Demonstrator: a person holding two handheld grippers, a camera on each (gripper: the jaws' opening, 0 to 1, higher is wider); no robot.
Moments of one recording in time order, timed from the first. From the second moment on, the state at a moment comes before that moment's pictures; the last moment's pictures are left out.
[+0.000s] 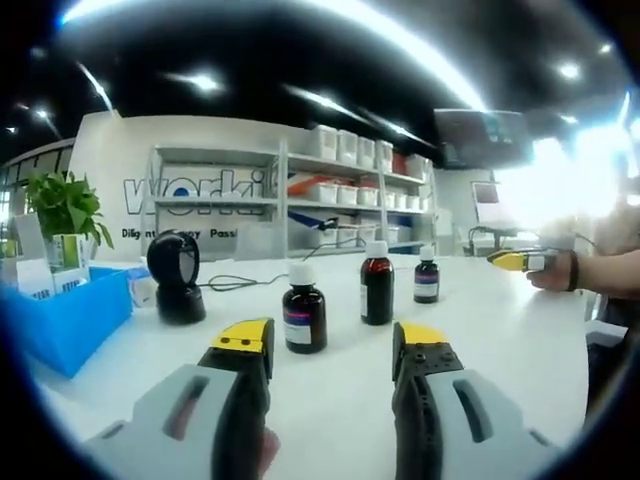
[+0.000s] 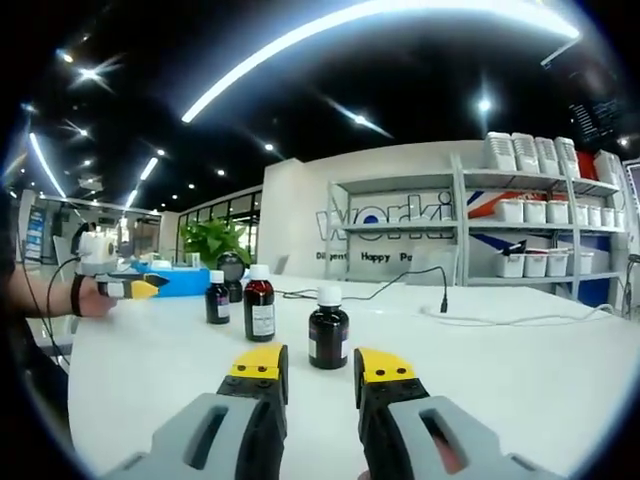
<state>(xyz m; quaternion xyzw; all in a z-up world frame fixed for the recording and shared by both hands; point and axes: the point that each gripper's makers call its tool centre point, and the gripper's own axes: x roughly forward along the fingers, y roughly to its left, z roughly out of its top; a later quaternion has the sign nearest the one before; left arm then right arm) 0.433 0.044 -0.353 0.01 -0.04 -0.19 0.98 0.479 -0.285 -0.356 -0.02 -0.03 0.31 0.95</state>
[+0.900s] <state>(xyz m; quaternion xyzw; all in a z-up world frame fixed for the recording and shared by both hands) 0.434 0.044 -0.357 0.01 -0.03 -0.18 0.98 0.480 -0.286 -0.360 -0.02 -0.02 0.31 0.95</state>
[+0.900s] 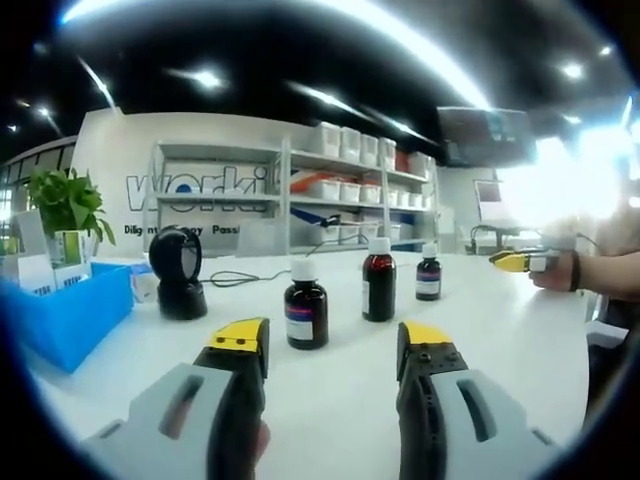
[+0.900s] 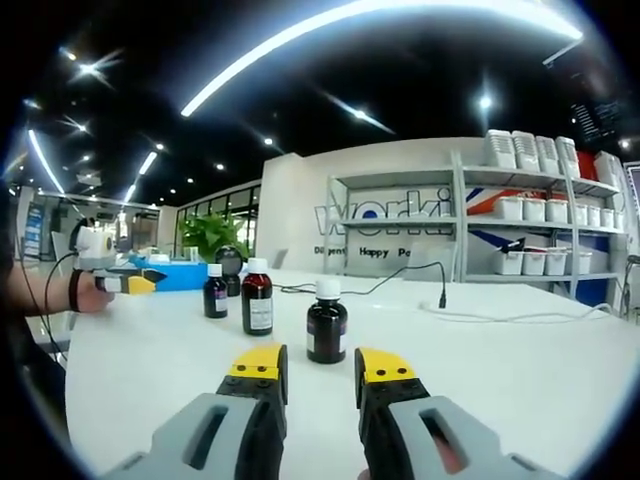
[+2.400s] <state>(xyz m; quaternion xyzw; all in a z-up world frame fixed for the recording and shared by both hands) 0.433 0.041 -0.354 0.01 -0.04 -0.19 0.98 0.480 -0.282 -0.362 -0.02 -0.01 0.31 0.95</state>
